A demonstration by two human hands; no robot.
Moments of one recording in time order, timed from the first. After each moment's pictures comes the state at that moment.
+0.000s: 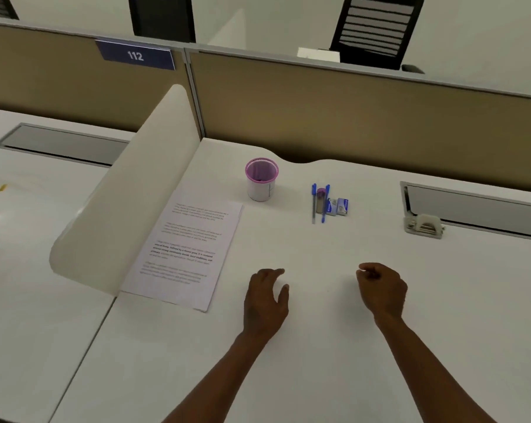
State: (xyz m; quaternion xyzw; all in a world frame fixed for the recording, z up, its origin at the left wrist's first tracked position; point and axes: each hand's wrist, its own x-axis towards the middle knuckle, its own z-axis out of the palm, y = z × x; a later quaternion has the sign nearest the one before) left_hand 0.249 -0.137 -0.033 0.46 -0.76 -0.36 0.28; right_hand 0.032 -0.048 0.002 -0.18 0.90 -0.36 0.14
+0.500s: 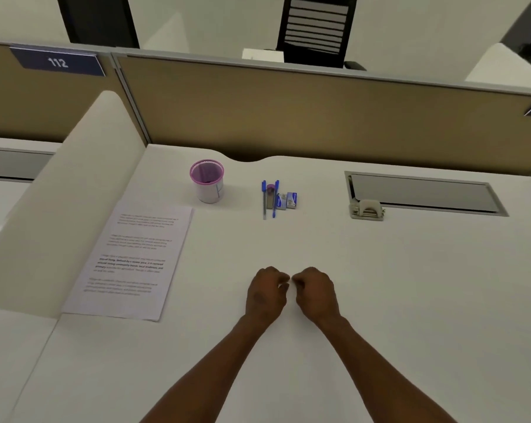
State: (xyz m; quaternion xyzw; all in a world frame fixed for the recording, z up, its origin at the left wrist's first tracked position) left_hand 0.157 -0.103 -0.040 0.38 -0.83 -0.38 0.16; right_hand 0.045 -0.021 -0.022 -0.42 0.86 -0.22 0.17
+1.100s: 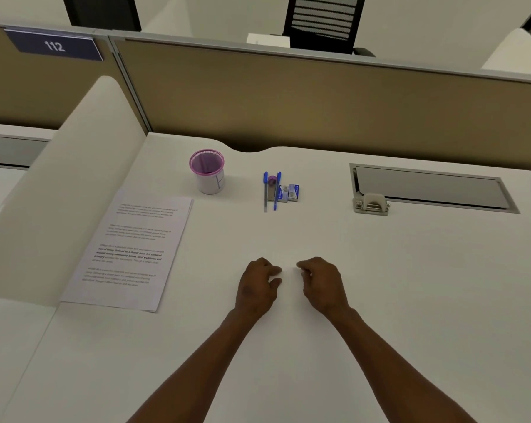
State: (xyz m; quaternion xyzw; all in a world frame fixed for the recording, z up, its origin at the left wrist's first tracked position) left_hand 0.167 -0.115 -0.047 0.39 -0.83 -0.36 0.16; right_hand 0.019 -0.015 -0.031 -0.46 0.83 -0.28 0.13
